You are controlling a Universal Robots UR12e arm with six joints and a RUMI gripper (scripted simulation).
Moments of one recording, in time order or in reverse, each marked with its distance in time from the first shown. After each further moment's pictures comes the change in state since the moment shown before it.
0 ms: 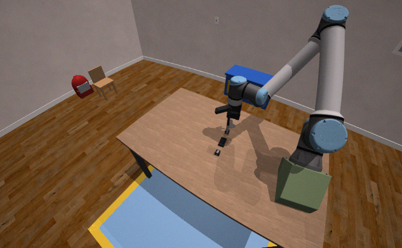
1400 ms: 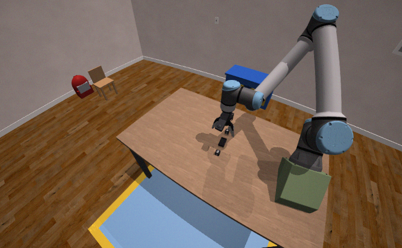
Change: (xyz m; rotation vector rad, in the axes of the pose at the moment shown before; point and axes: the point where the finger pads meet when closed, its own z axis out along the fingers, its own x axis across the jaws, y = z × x) arm -0.086 -0.031 -0.004 0.008 -0.006 -1.198
